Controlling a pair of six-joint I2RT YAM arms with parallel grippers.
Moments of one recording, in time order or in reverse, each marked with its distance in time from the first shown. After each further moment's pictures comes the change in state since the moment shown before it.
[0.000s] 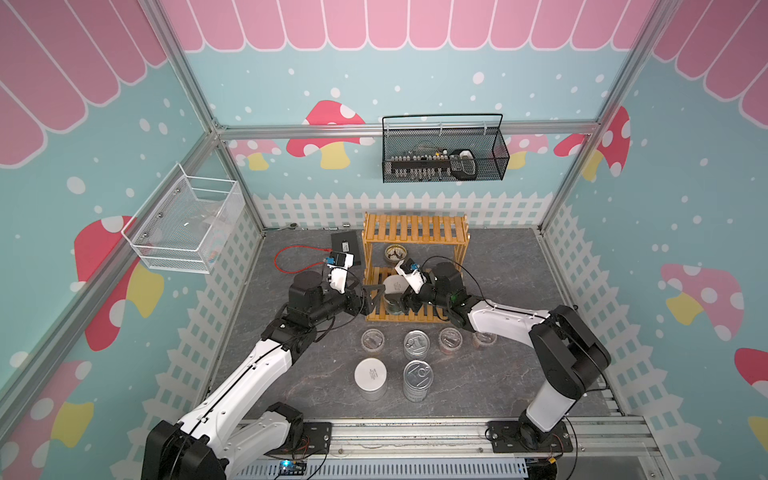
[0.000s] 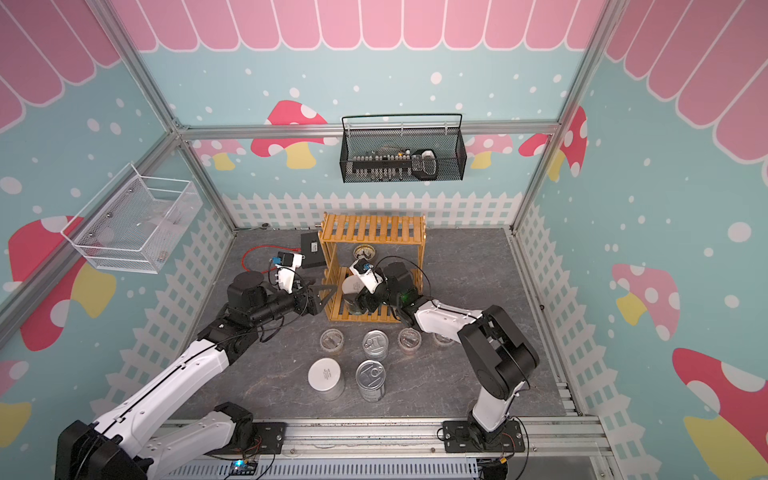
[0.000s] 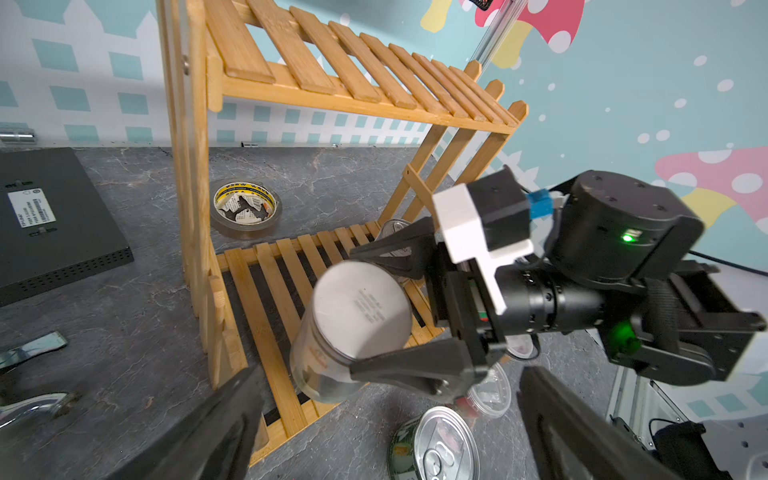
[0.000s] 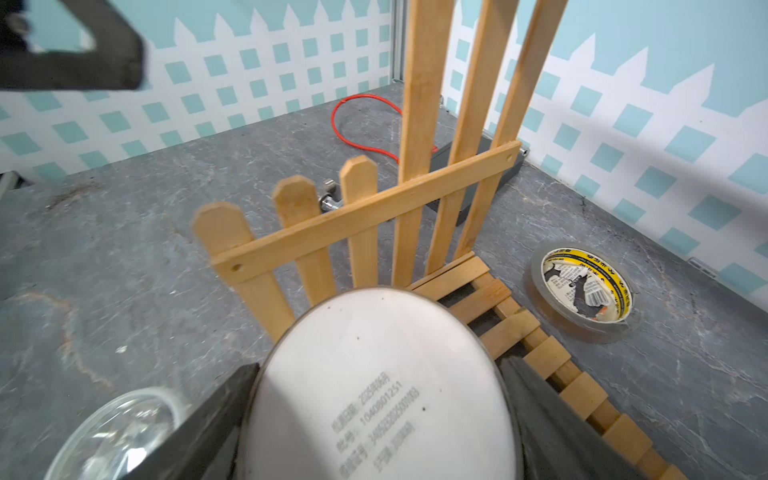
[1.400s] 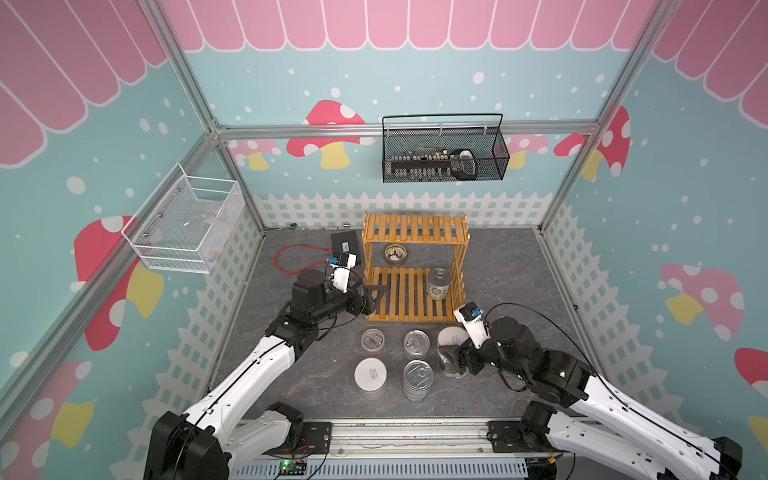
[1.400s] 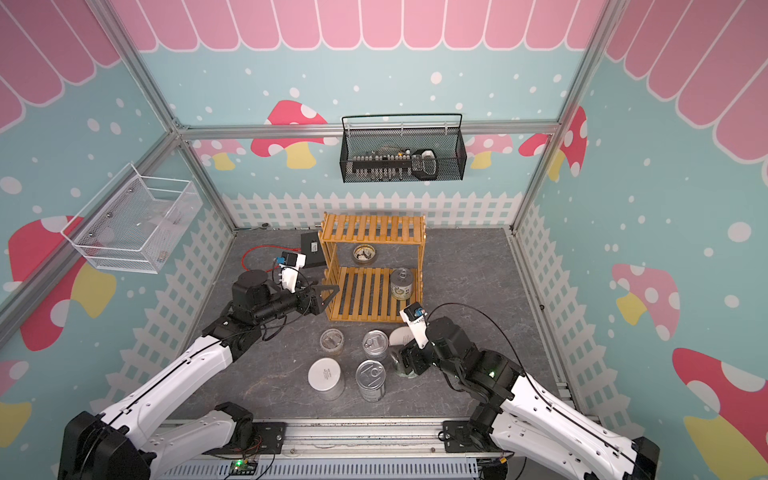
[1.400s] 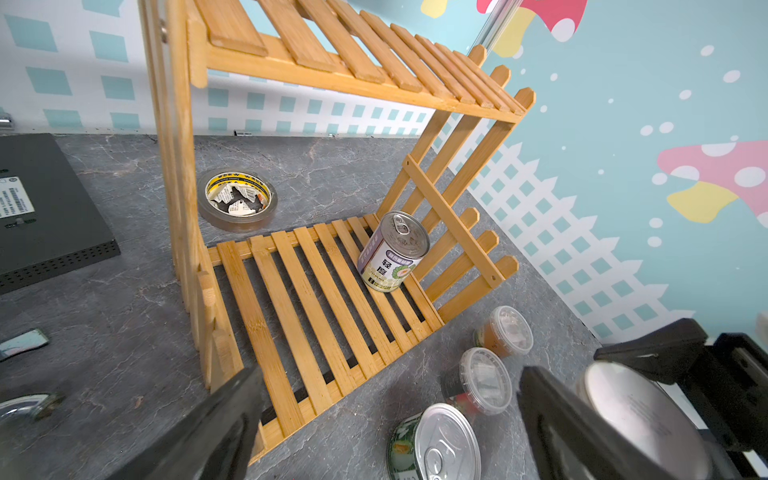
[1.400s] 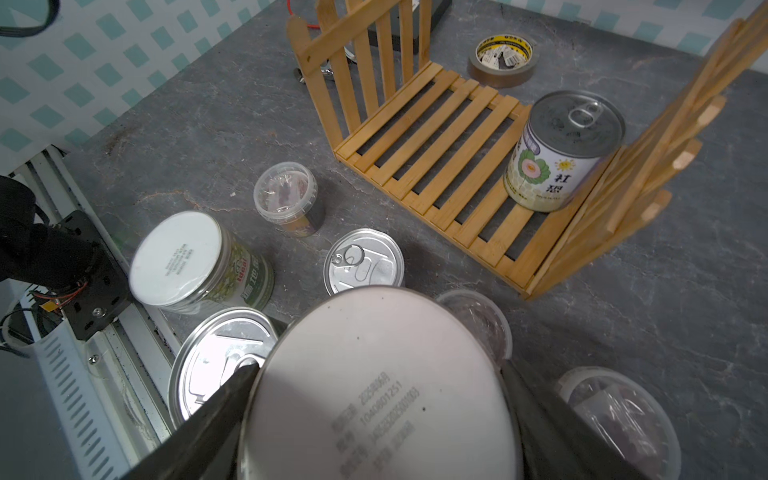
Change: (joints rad) left arm 0.000 0.039 0.000 0.017 0.023 -0.001; right arm 0.253 -0.943 -0.249 -0.958 0.446 0.393
